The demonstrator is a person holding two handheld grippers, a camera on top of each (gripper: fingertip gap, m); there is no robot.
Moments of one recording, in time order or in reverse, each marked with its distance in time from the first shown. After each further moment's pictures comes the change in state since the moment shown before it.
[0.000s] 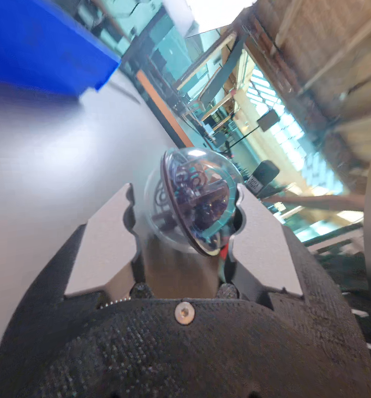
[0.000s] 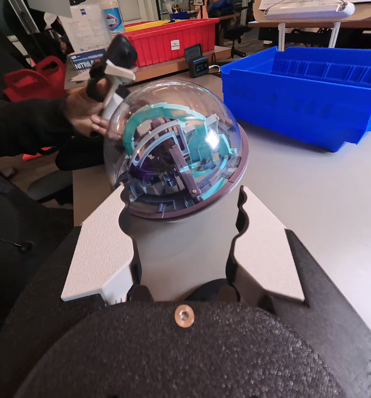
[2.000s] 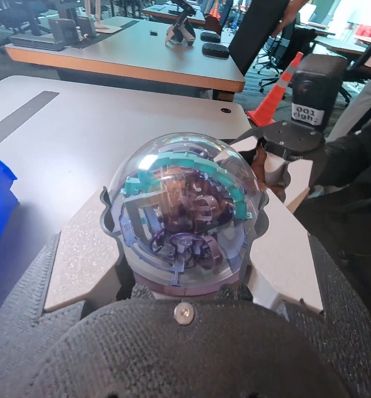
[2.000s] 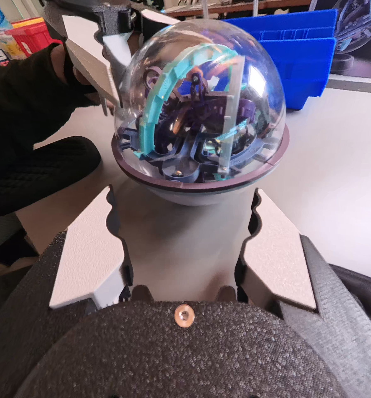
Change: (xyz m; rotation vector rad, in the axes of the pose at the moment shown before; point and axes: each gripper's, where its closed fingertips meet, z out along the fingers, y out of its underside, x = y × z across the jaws) left arm 0.024 0.028 0.094 -0.507 0.237 0.789; right arm -0.016 0.023 0.039 -0.004 0.400 0.135
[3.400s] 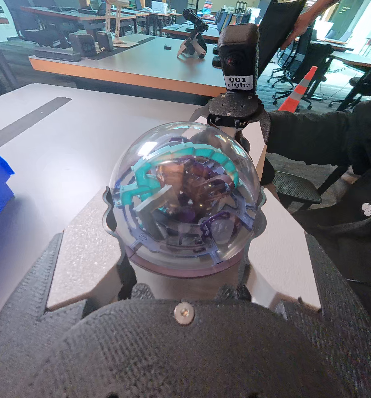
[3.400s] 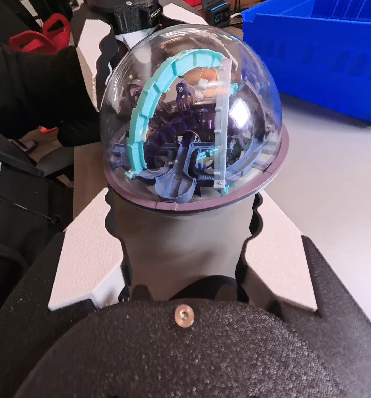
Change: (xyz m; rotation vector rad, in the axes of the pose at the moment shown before) left arm 0.021 0.005 0.004 0.054 -0.077 -0.006; right arm 0.028 -0.002 -0.013 -0.155 -0.485 -0.144
